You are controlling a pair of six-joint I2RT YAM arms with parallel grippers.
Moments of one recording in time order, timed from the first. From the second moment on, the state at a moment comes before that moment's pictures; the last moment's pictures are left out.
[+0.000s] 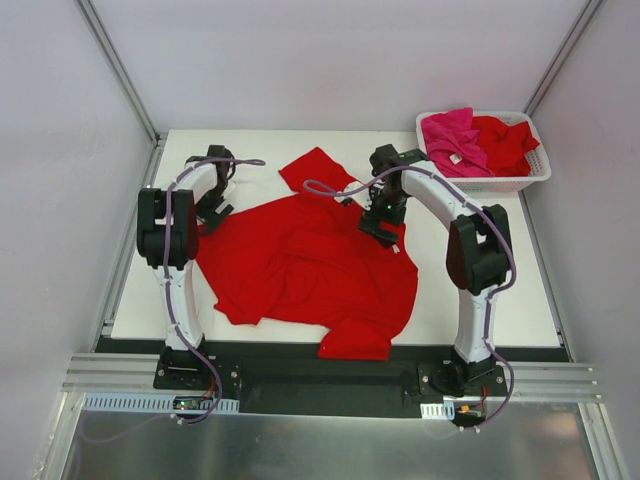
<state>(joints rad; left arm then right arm) -0.04 2.14 1.59 -0.89 -0.47 0.51 0.44 2.06 1.73 -1.16 -0.17 -0.89</state>
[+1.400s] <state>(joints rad) -0.01 1.71 1.30 -0.91 -0.25 0.66 0.47 1.95 1.61 -1.38 -0.21 -0.93</state>
